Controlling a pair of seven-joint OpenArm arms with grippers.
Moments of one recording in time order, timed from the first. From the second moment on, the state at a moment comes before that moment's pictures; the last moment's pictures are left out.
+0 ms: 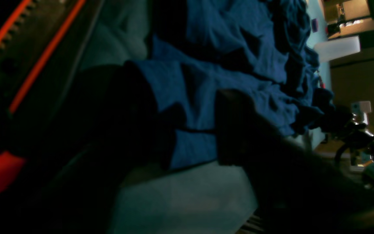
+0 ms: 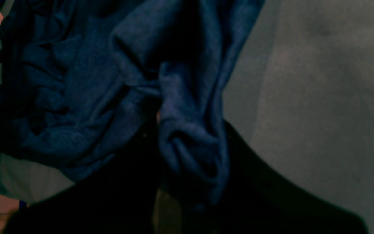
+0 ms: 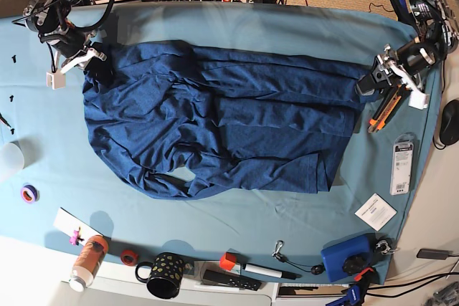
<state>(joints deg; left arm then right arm) 8.9 -15.9 -30.8 73.3 -66.6 -39.2 67.4 -10.6 9.2 48.1 88.1 50.7 37.4 -70.3</state>
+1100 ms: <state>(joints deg) 19.1 -15.5 -34.2 83.0 -68.1 -38.3 72.5 -14.5 9.1 66.0 89.3 62.2 37.4 -78.2</state>
